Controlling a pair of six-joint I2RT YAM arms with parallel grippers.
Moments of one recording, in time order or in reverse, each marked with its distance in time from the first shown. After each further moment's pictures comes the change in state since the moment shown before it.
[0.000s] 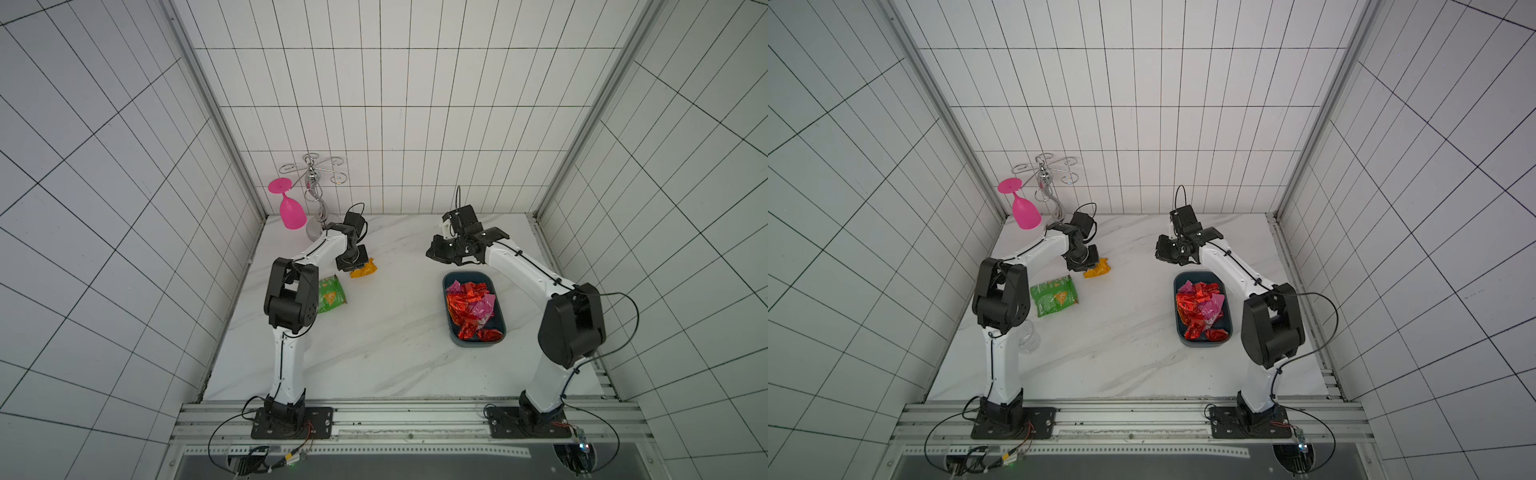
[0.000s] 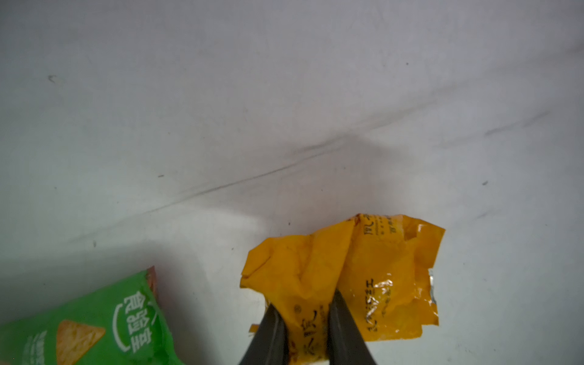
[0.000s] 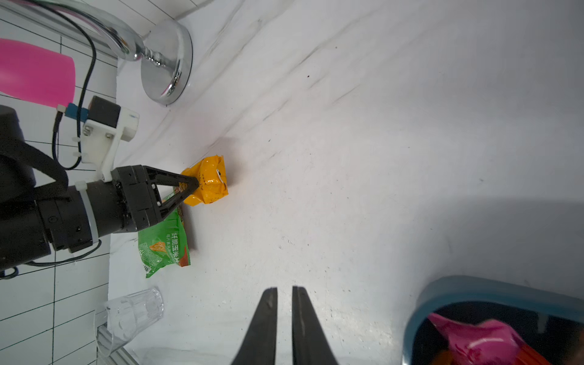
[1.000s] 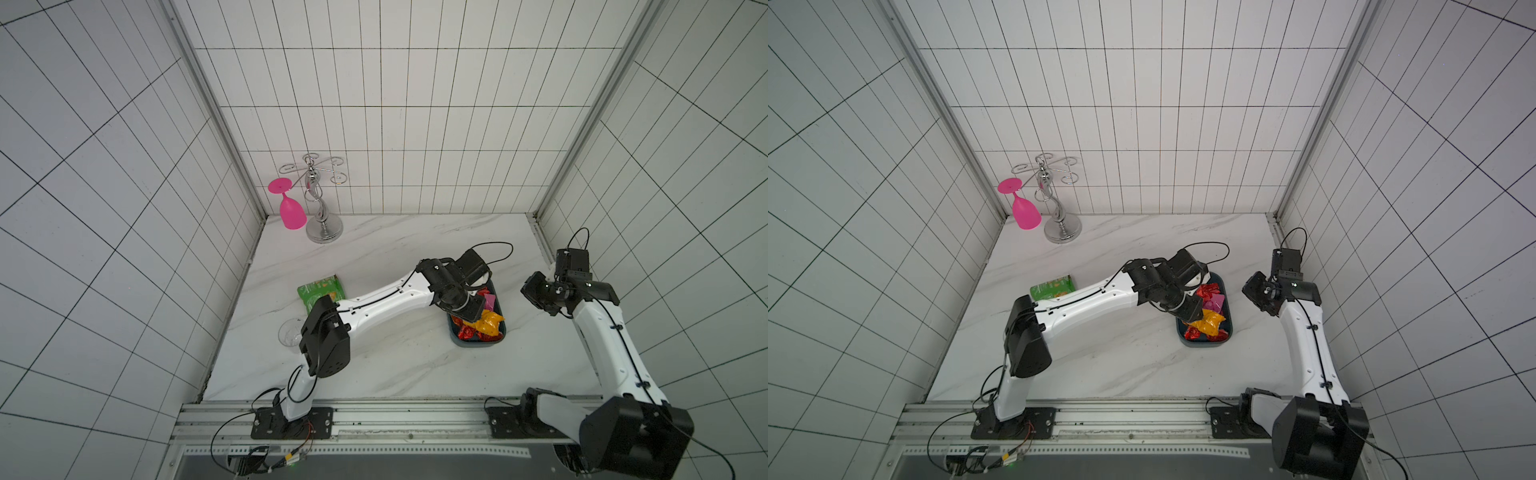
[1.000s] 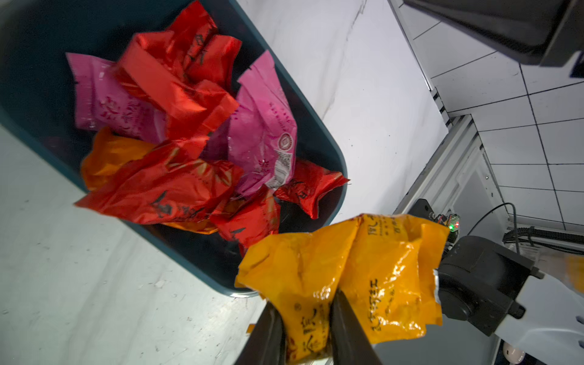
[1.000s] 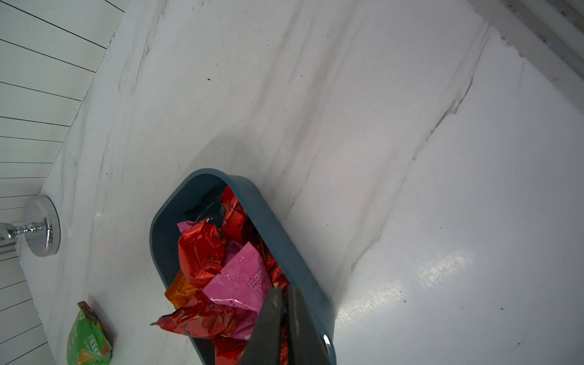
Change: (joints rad) left arm -0.767 -0.022 0.279 -0.037 0.241 0.049; right arm -0.582 -0.615 -0.517 -0.224 0.107 0.039
